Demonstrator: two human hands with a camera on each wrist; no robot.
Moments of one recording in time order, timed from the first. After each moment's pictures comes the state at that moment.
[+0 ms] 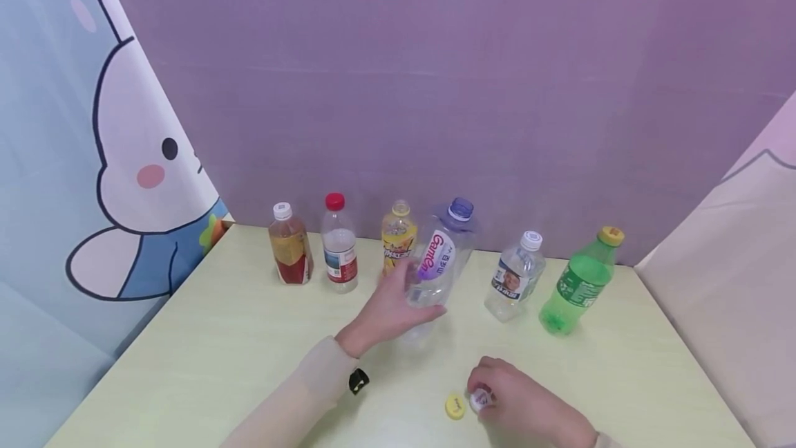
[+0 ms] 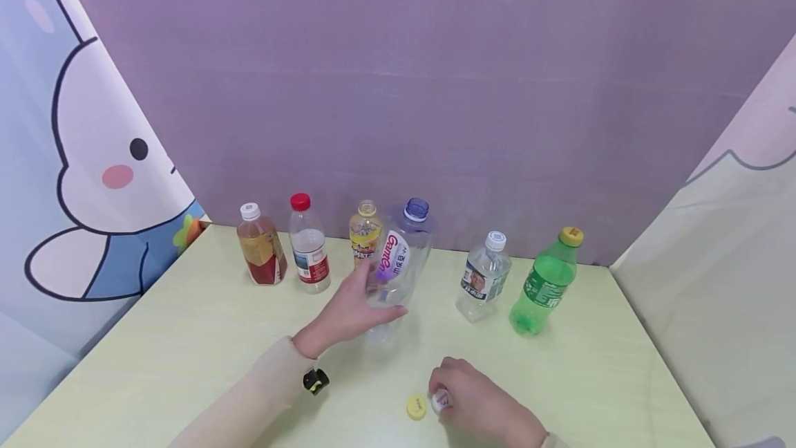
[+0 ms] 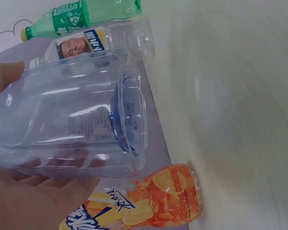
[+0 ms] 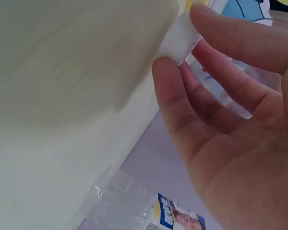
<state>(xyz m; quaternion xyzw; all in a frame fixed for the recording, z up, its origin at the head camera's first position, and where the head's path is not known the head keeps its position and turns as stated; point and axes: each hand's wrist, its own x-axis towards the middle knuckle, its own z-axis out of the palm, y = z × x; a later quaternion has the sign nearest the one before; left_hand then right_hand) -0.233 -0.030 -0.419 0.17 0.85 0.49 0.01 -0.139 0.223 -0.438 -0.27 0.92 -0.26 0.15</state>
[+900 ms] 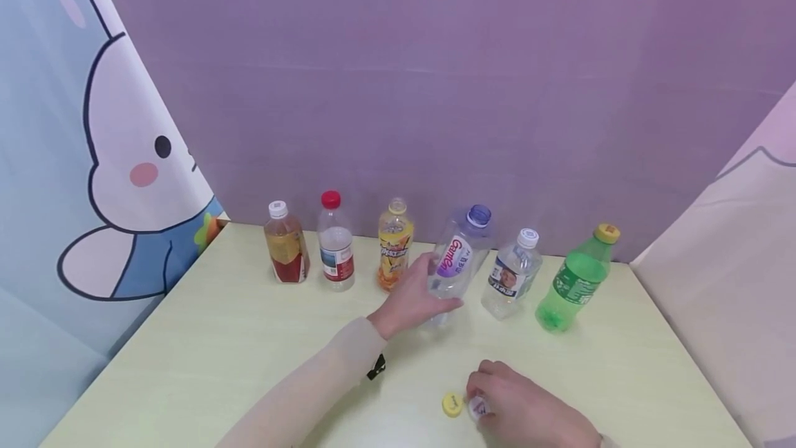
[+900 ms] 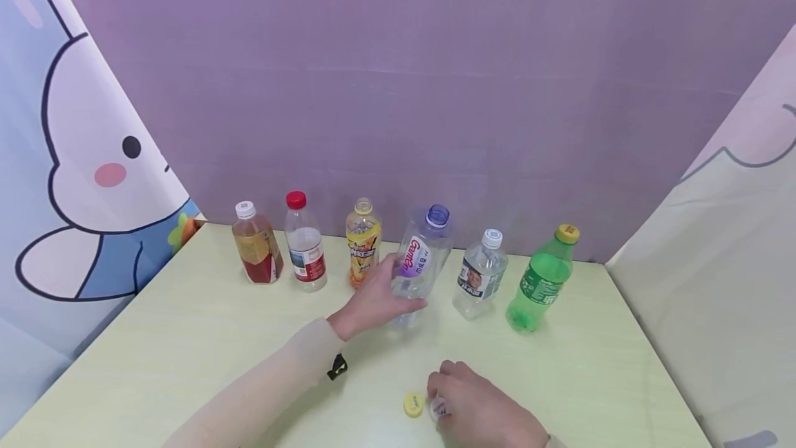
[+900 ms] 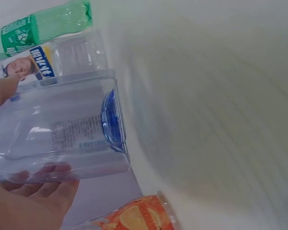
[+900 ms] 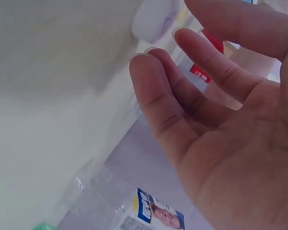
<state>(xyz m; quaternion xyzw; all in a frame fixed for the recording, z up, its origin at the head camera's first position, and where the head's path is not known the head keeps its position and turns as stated) -0.262 0.013 -0.435 0.17 0.88 0.44 0.00 -0.122 0.217 -0.422 -0.24 0.94 -0.19 0.16</state>
